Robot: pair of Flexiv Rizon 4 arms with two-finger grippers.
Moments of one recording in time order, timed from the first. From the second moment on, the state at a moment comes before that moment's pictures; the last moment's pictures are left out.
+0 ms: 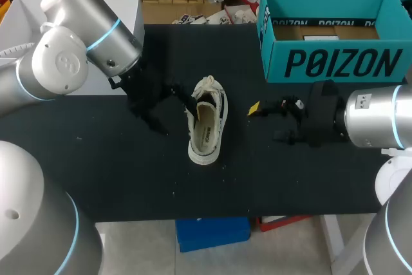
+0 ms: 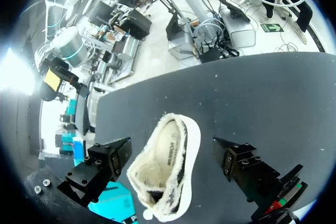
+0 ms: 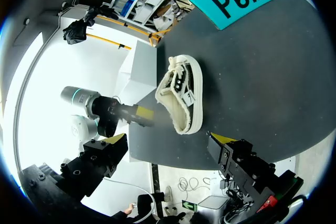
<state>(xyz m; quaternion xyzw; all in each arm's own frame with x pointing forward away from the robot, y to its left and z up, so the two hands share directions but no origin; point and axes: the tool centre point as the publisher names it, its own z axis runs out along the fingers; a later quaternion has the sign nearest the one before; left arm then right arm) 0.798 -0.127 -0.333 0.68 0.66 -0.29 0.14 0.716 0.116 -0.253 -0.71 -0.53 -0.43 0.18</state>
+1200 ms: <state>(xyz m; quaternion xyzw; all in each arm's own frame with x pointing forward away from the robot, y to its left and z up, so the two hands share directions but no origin) 0.861 -0.122 -0.323 0.67 0.69 -0.23 0.17 0.716 0.116 -0.253 -0.71 -0.53 -0.43 0.18</state>
